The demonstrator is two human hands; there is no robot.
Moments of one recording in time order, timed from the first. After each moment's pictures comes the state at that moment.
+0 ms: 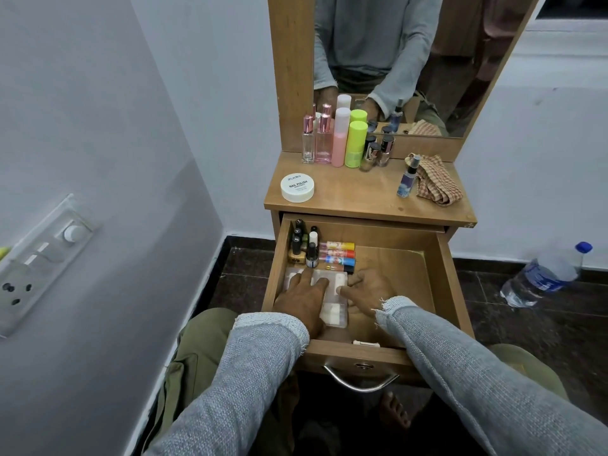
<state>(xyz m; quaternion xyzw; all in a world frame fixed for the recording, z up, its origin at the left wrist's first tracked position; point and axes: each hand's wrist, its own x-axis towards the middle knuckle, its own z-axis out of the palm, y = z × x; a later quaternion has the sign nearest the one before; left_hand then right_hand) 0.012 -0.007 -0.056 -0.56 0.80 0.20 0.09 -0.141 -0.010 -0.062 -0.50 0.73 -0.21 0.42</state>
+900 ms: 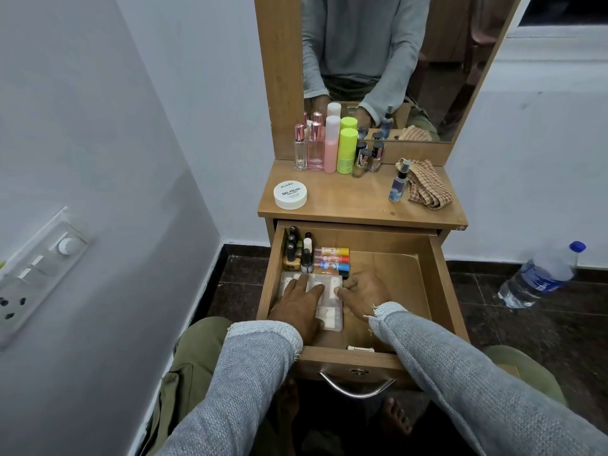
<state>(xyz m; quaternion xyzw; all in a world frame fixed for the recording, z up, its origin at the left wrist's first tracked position) 0.011 -0.010 -0.063 -0.56 0.79 0.23 0.08 -0.141 -0.010 -0.061 -0.54 0.74 -0.19 0.37</state>
